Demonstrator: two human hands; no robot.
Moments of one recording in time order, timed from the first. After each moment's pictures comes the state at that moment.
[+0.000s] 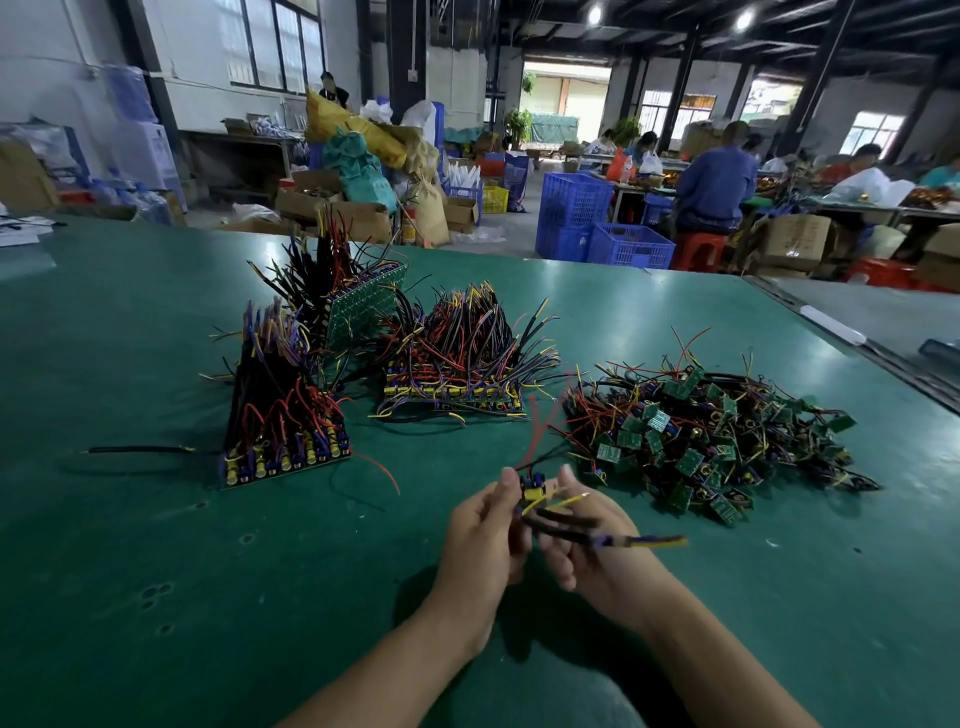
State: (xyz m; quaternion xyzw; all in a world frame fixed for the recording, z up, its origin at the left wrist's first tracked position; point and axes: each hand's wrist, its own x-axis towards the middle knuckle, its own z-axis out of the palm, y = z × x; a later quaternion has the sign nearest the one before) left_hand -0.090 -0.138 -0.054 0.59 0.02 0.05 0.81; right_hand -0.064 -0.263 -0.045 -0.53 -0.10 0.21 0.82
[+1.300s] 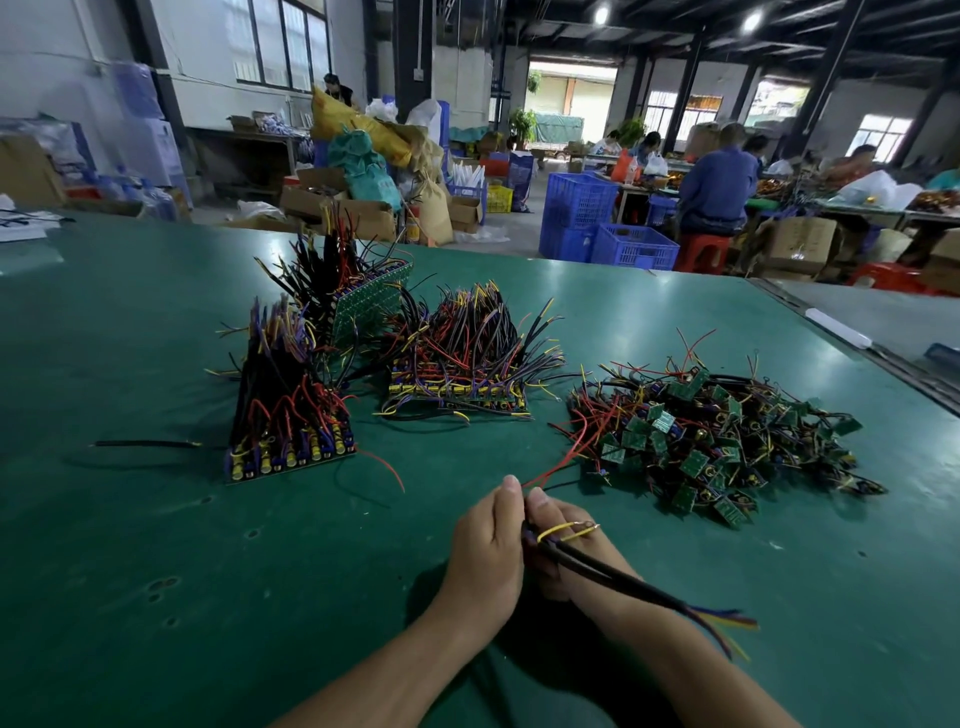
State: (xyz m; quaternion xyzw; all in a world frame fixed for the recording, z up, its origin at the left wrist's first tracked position) left_hand -0.095 -0.139 -0.045 0.71 0.02 0.15 0.69; right_hand -0.079 -0.240 -0.042 -0.66 -0.14 0.16 0.72
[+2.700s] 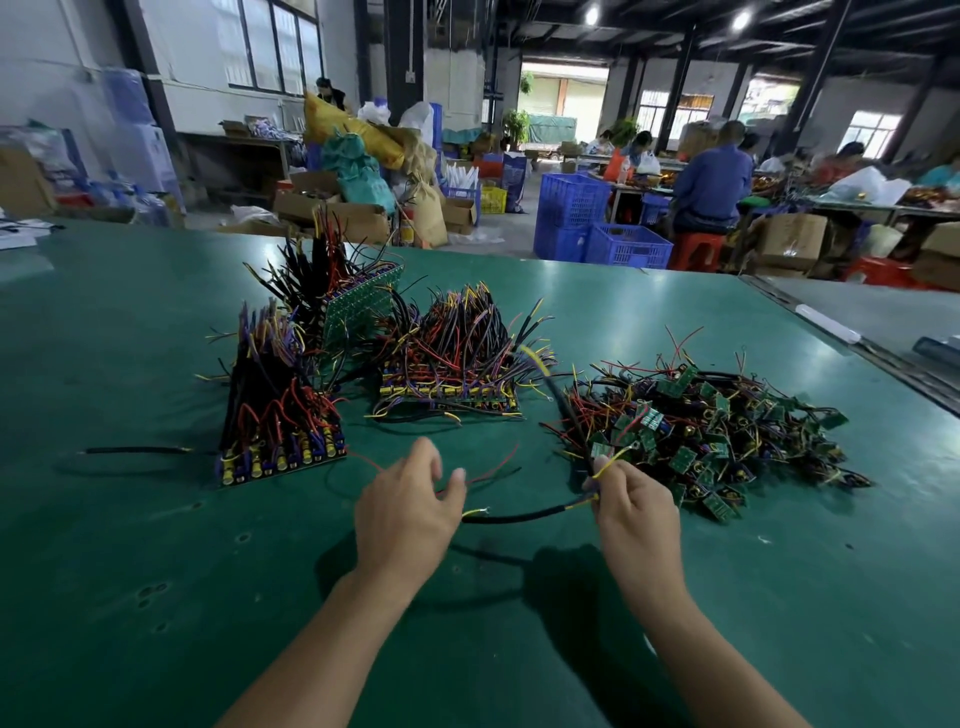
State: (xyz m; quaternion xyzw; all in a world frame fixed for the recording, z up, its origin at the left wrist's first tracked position) left_hand -0.071 -0.079 -0.043 0.92 0.07 0.27 0.27; right_hand -0.064 -0.278 -0.036 -0.81 0.01 -0.19 0.56
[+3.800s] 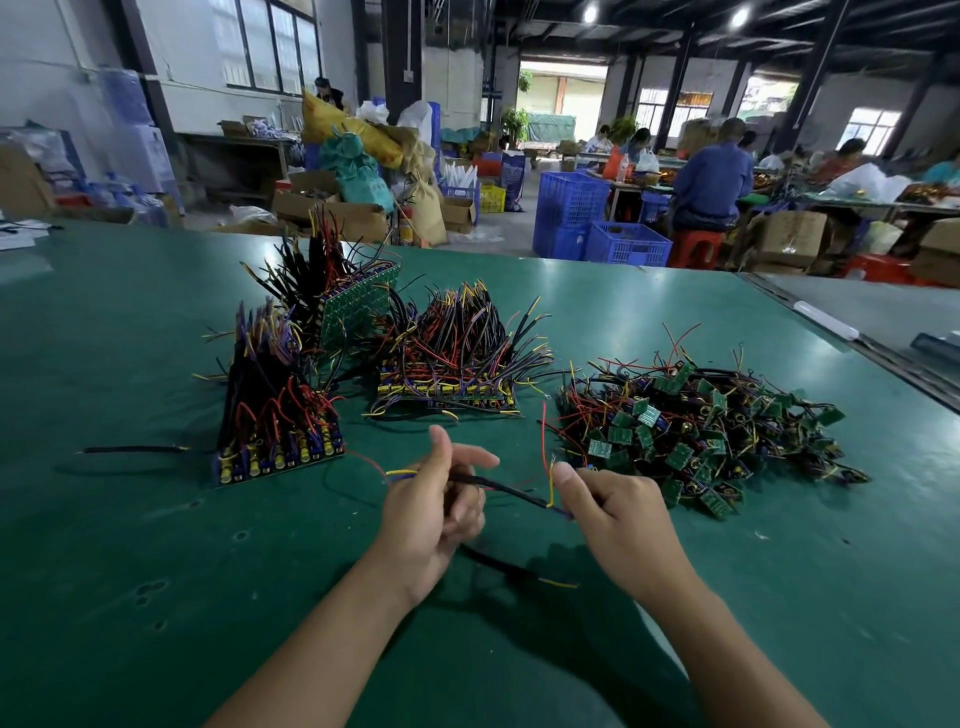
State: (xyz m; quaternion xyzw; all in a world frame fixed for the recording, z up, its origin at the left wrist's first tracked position) left_hand -0.086 -0.100 -0.021 0.48 -0.03 0.01 0.88; right_hand -0.068 -0.287 -0.023 -0.88 -0.20 -0.17 0.39
